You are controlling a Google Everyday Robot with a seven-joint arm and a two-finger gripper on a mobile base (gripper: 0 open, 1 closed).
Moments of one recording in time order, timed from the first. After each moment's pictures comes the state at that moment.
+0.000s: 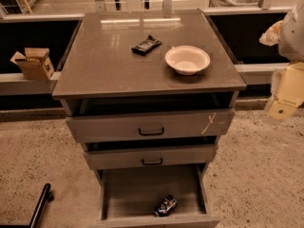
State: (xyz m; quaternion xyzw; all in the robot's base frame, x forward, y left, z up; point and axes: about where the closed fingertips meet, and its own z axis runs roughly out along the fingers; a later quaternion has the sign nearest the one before) arm 0.438 -0.216 0.977 -0.60 0.78 -0.04 0.16
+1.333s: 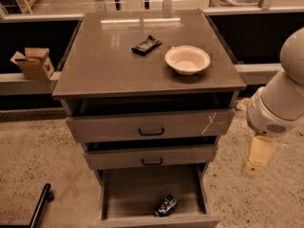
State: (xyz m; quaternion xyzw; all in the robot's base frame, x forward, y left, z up) arm 0.425 -0.227 0.806 -0.62 0.78 0.01 0.10
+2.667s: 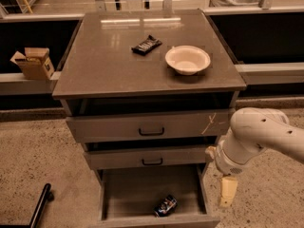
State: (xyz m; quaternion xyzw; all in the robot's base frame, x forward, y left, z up) arm 0.422 -0.205 0.594 -0.69 0.72 0.10 0.06
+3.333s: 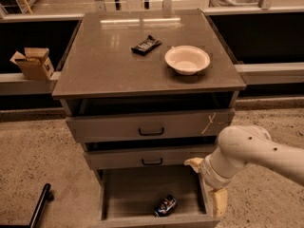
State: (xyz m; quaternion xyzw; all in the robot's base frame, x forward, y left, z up) arm 0.410 -0.160 0.551 -0.82 0.56 0.11 0.11
